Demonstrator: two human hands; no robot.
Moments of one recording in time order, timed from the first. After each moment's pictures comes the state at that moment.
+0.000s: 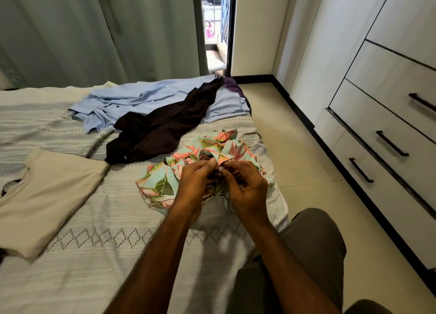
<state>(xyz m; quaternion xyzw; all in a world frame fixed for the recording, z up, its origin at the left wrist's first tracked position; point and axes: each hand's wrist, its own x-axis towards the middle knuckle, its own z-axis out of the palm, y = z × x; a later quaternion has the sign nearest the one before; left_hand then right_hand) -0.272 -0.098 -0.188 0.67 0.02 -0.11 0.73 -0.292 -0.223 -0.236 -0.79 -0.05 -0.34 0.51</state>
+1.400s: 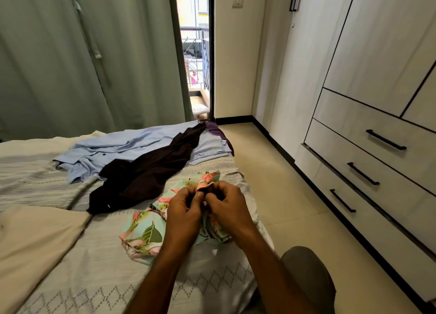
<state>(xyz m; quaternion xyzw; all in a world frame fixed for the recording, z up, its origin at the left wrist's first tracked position) -0.269 -0.115 -0.157 0.76 -0.04 0.04 0.65 -0.273 -0.230 -0.160 -0.78 0.05 -0.12 0.61</state>
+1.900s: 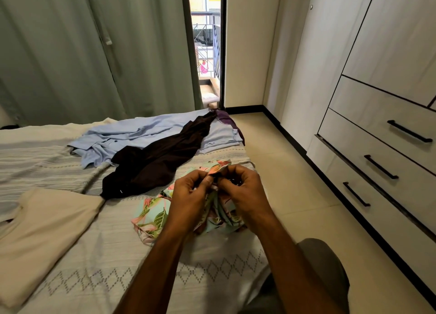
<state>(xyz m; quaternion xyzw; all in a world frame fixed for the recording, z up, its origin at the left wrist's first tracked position) -0.257 -0.099 -0.152 0.73 -0.08 0.02 0.68 -0.272 -0.235 -0.156 -0.72 0.00 -0.12 0.68</state>
